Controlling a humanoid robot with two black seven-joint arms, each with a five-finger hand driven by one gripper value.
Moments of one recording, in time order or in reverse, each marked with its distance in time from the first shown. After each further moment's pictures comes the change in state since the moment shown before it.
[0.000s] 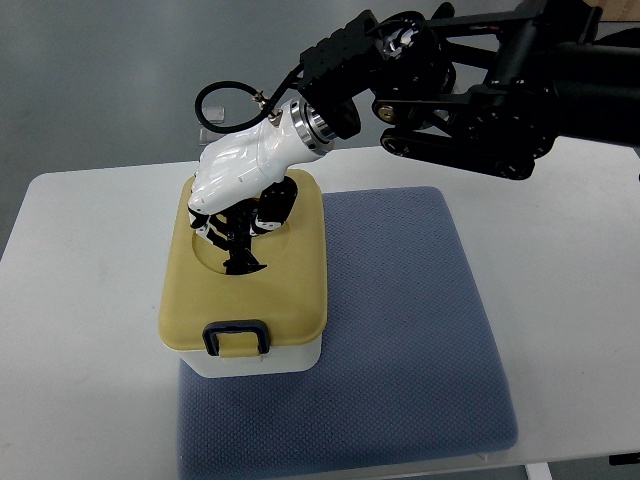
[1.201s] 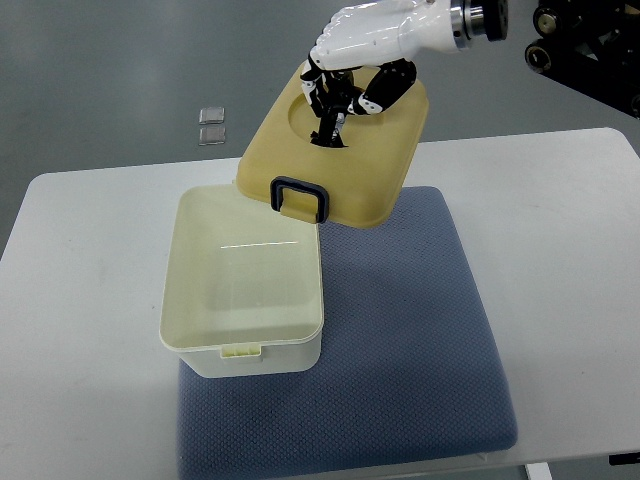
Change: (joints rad) left arm 0.000 0.000 0.000 0.000 0.000 0.000 0.000; right arm -0.118 -0.351 0.121 -0.068 0.008 -0.107 0.022
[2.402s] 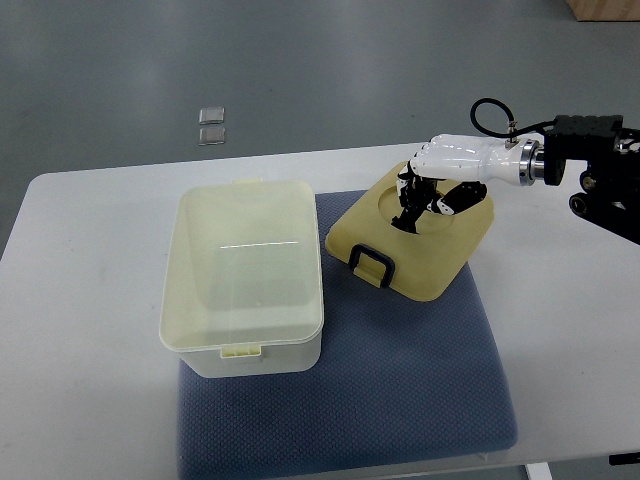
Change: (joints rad) left arm 0.000 0.000 0.000 0.000 0.000 0.000 0.000; right arm -0.428 -0.036 -0.005 -0.113 -0.004 -0.245 0.000
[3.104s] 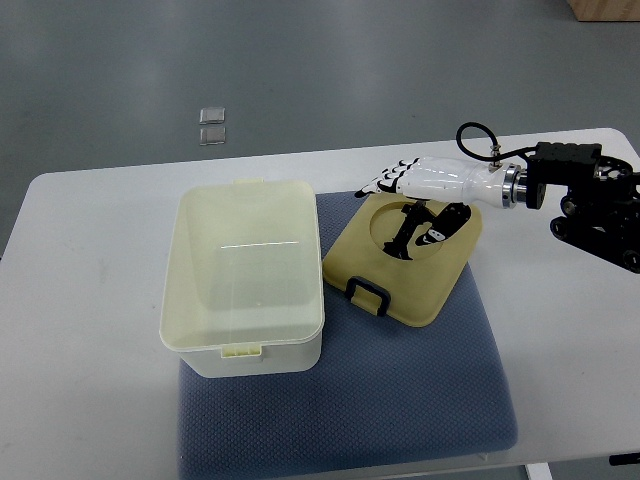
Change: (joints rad) left arm 0.000 0.000 0.000 0.000 0.000 0.000 0.000; right arm -0.055 0.040 0.015 0.005 0.035 -0.033 0.000
